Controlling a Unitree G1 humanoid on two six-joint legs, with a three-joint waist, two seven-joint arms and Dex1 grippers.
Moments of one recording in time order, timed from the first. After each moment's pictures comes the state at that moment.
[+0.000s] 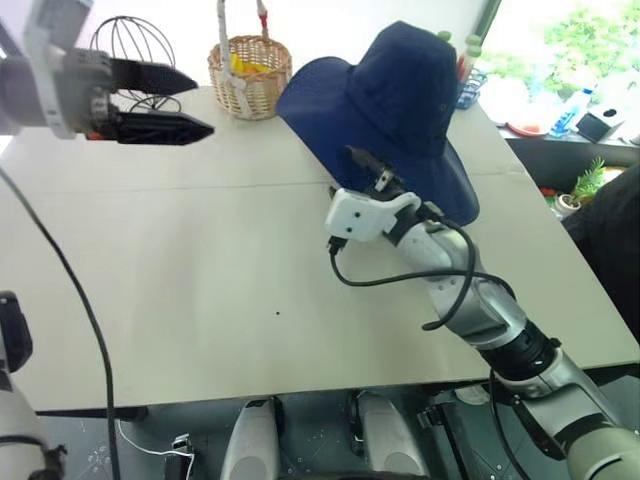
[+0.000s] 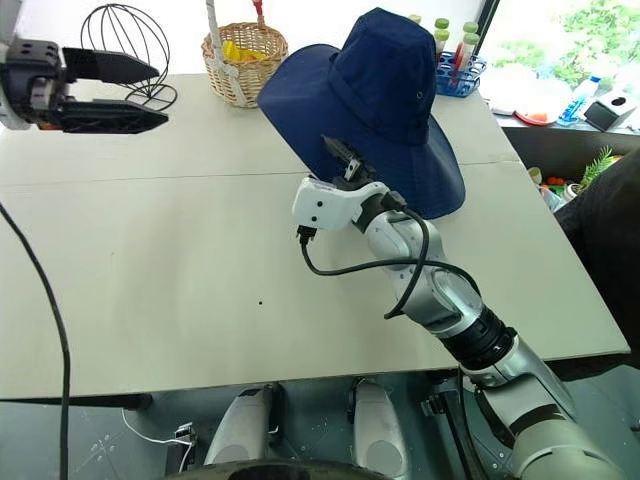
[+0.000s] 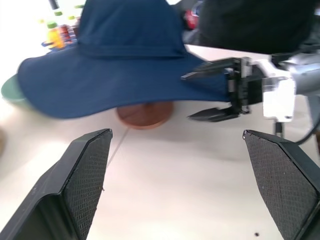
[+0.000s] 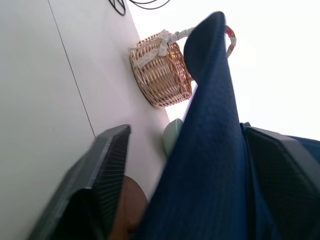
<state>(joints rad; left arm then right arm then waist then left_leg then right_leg) -1.11 1.07 0.03 0.21 -0.54 0.83 -1.35 -0.63 -0.53 0.48 -0.31 -0.51 0.35 0.30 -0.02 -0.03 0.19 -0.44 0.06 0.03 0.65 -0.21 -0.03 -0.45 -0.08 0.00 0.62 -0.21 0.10</state>
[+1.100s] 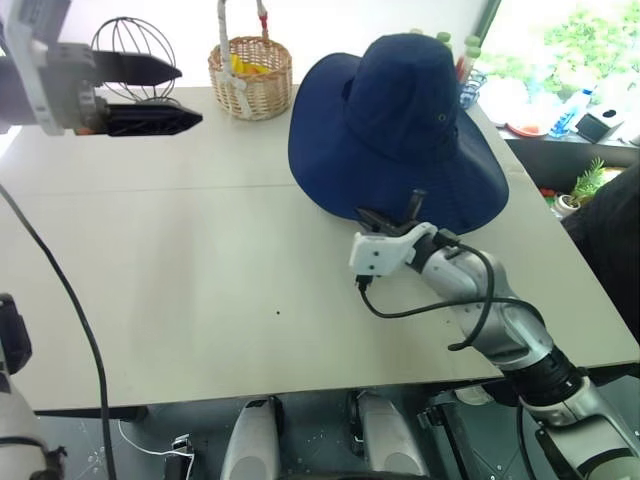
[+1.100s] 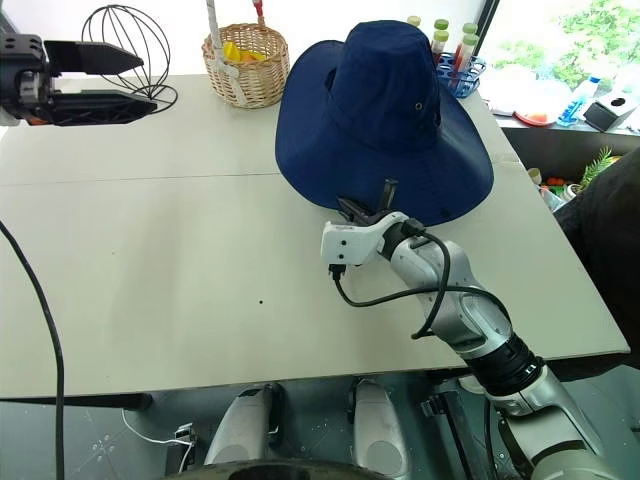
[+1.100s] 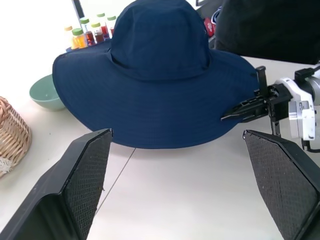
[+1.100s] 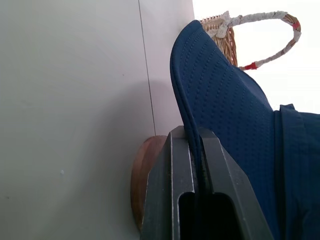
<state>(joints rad) -1.10 1.06 0.05 0.21 -0.53 0.82 -1.33 -0.45 -0.61 0.37 -0.29 -0.62 0.14 0.47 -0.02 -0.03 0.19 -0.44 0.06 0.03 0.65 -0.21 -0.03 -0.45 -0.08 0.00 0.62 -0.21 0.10</state>
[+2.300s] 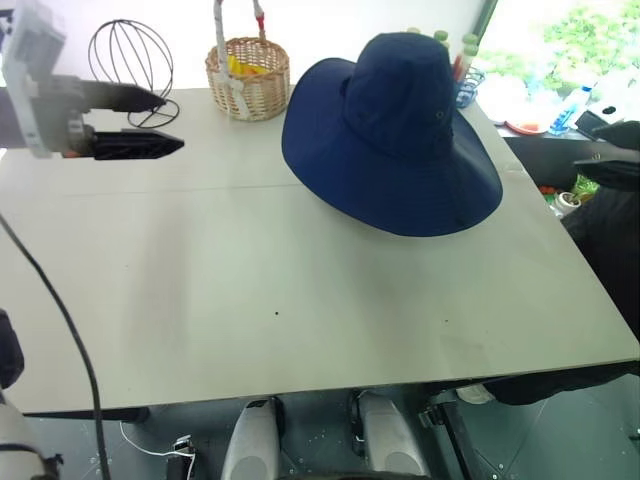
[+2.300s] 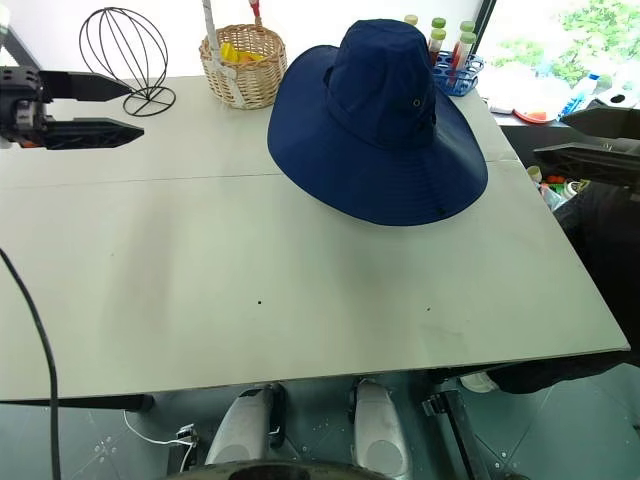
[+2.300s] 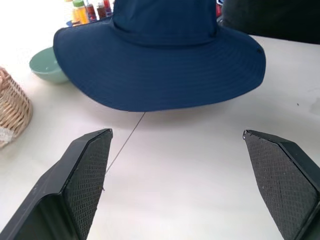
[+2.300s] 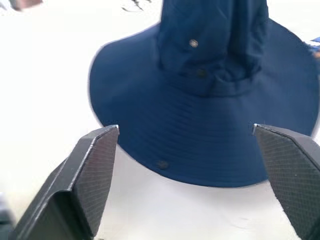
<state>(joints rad) -1.02 1.10 0.07 0.29 -0.49 0.73 -1.41 -0.63 -1.28 -0.45 0.17 0.58 0.88 1.38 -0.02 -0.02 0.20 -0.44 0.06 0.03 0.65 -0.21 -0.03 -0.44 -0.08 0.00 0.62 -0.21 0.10</state>
